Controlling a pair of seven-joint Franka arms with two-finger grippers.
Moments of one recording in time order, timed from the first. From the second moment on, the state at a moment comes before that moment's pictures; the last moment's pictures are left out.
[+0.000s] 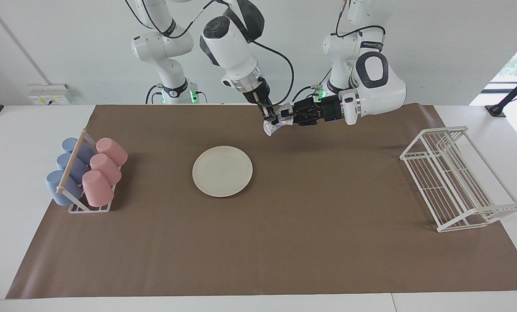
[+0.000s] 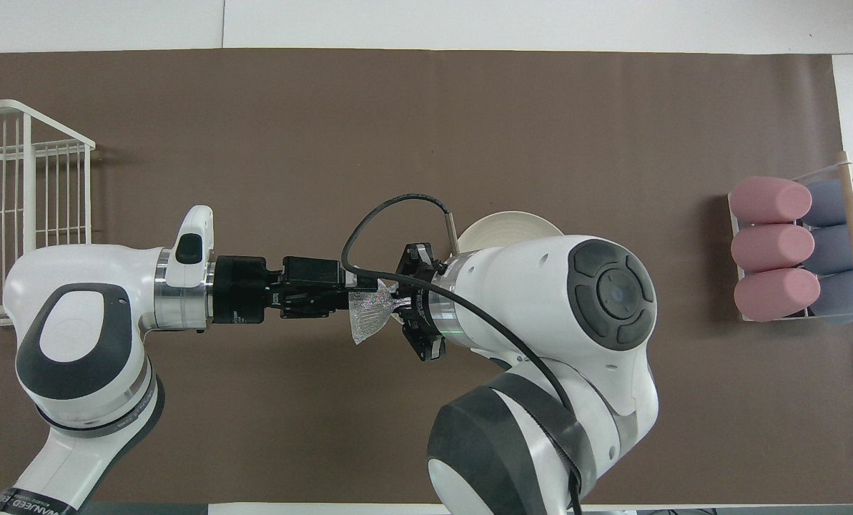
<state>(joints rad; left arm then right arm) -0.23 -0.12 -0.09 -2.27 -1.45 1.91 0.26 0.30 0.02 0.33 -1.94 0.43 2.22 1.85</state>
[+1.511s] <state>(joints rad) -0.13 -0.13 -0.07 -2.13 -0.79 2.00 0.04 0.11 0.16 0.33 -2.31 0.43 2.63 1.24</state>
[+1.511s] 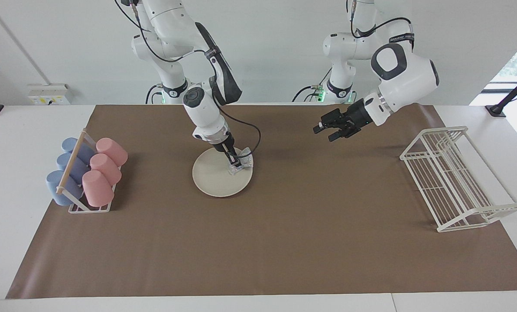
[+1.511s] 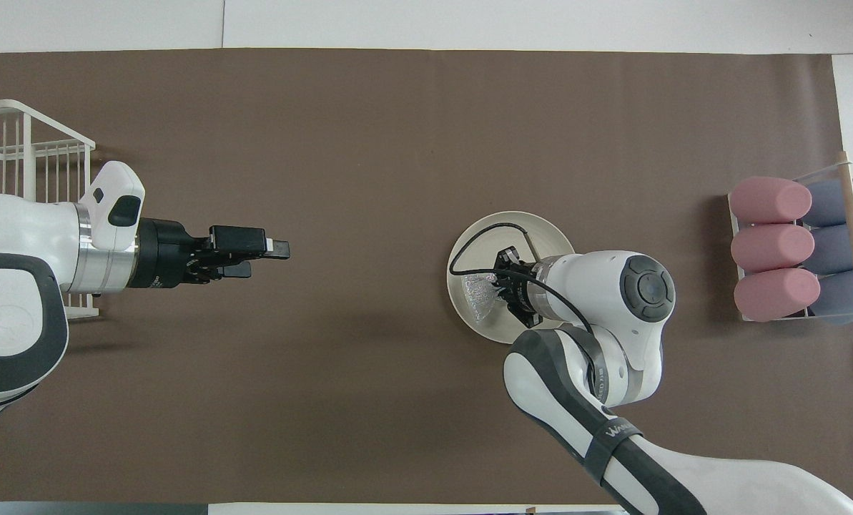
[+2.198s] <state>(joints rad) -0.09 -0.13 -0.07 -2.03 -0.48 1.96 0.03 -0.02 0.16 0.32 -2.31 0.43 2.62 0.98</state>
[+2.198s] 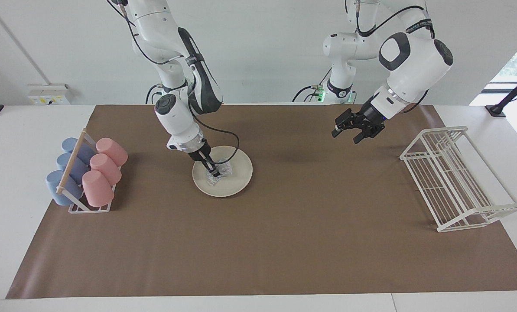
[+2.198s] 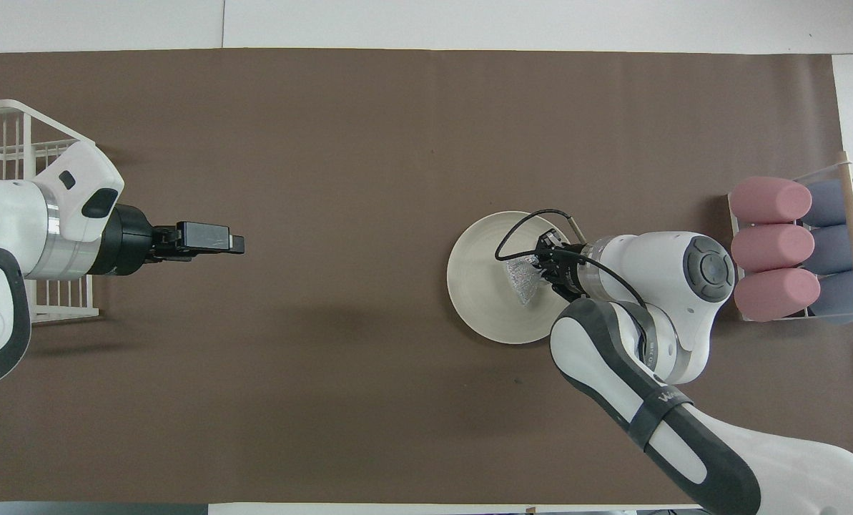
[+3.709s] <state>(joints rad) -0.09 -0.13 -0.08 -2.03 -0.48 1.95 0.03 -0.02 0.16 0.33 -2.31 0.43 2.64 1.00</state>
